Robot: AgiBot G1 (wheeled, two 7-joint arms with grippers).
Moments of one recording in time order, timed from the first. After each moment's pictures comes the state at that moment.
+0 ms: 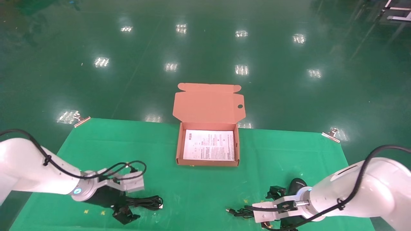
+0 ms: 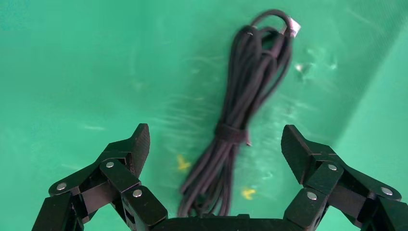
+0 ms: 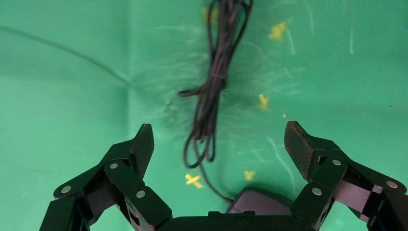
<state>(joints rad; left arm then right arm) -1.47 1.15 0.83 -0.45 1.88 1.11 -0.12 1.43 -1.02 -1.19 1.08 -2.06 -1.09 0.37</state>
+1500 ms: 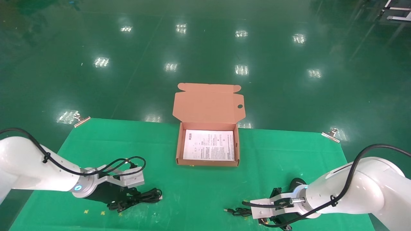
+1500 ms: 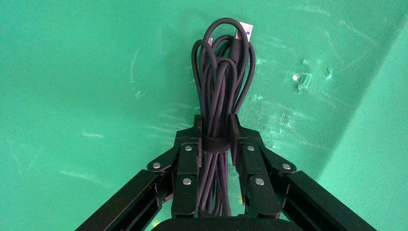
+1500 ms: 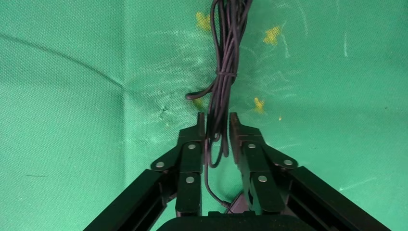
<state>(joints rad) -1.48 1.16 0.82 -0.41 1.87 1.10 -0.11 1.43 -1.04 -1.19 1.04 -2.06 -1.07 0.37</state>
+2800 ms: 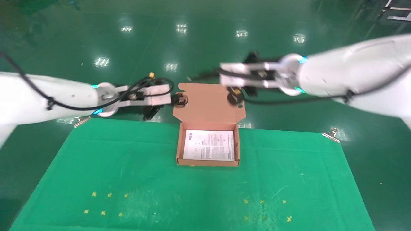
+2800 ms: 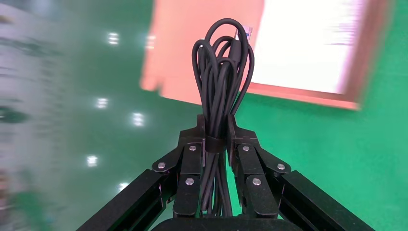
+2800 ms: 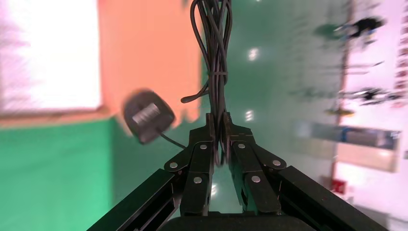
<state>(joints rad) -1.63 1.14 0.81 -0.90 2.09 0.90 -0.26 1.77 -1.10 -1.03 1.17 -2.20 -0.88 0.48</state>
